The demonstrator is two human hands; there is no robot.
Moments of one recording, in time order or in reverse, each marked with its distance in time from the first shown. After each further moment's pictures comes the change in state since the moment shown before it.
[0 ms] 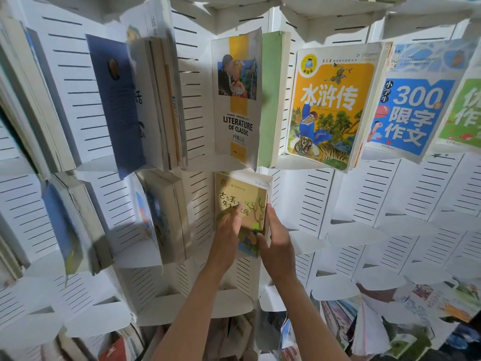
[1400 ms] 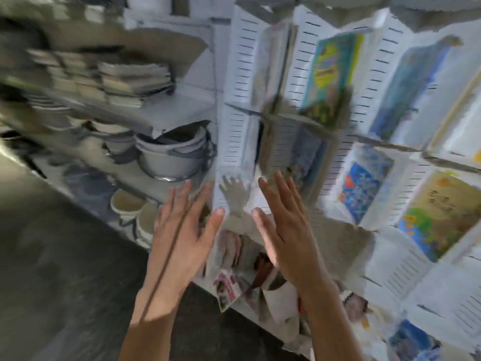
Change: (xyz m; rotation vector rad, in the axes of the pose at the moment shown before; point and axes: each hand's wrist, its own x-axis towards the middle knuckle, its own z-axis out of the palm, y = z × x) left_hand -0.450 -0.010 -0.345 0.689 0.825 -0.179; right_hand -0.241 -0.398 0.095 0.188 -0.524 -0.581
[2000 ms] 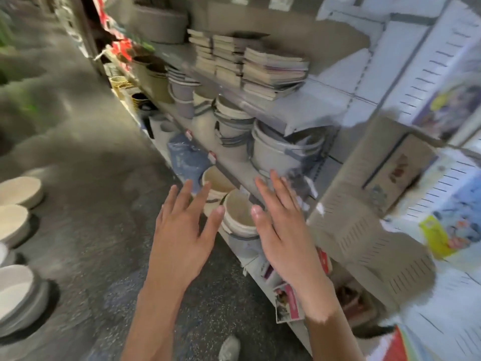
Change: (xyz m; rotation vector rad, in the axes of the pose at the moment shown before) left_hand -0.021 -0.210 -0.143 0.089 0.201 -0.322; right_hand 0.068 -0.177 0.206 0.130 -0.384 -0.215
